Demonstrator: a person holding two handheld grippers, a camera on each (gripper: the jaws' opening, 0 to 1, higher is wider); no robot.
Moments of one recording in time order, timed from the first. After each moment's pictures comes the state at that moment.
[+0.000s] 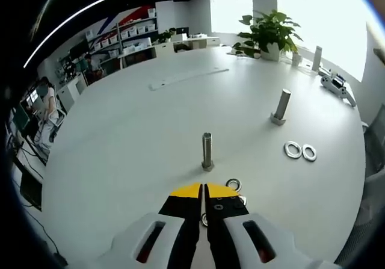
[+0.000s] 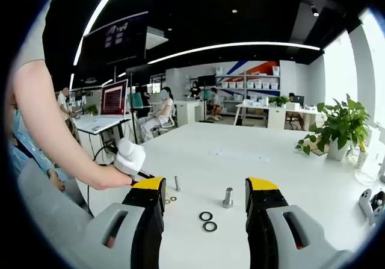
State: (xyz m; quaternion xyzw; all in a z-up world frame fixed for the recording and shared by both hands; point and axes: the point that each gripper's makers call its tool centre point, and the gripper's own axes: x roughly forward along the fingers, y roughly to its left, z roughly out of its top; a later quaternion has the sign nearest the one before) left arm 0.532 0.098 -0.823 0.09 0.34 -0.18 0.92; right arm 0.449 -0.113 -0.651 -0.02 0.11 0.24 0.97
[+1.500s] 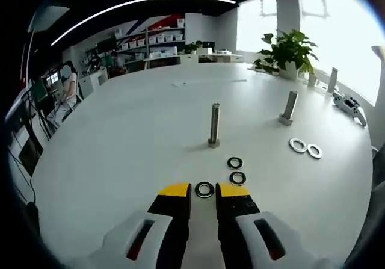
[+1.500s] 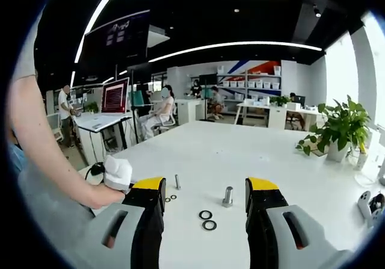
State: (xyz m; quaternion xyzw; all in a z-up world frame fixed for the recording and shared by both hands) left arm 0.506 0.106 -0.848 0.03 0.28 -0.12 0.95; right arm 0.447 -0.113 -0.651 -0.03 0.12 0.24 0.96
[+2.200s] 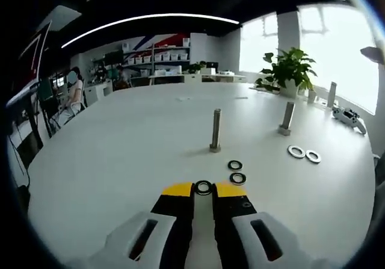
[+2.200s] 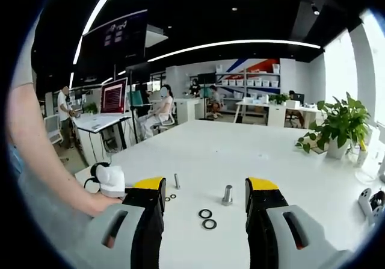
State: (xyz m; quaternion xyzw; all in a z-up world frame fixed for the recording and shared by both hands) left arm 0.506 0.111 -0.848 0.00 0.22 -0.10 0.97; right arm 0.449 -0.116 -0.653 -0.02 0.12 0.23 0.96
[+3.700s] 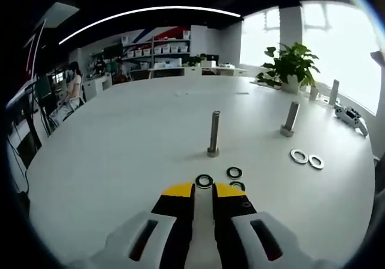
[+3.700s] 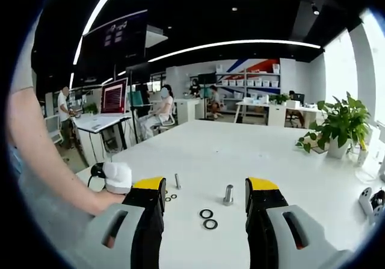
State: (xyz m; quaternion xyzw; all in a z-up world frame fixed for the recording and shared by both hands) left arm 0.522 0.104 -0.850 0.00 0.25 -0.10 0.96; right arm 0.448 -0.115 -0.655 -0.02 0.12 0.23 0.96
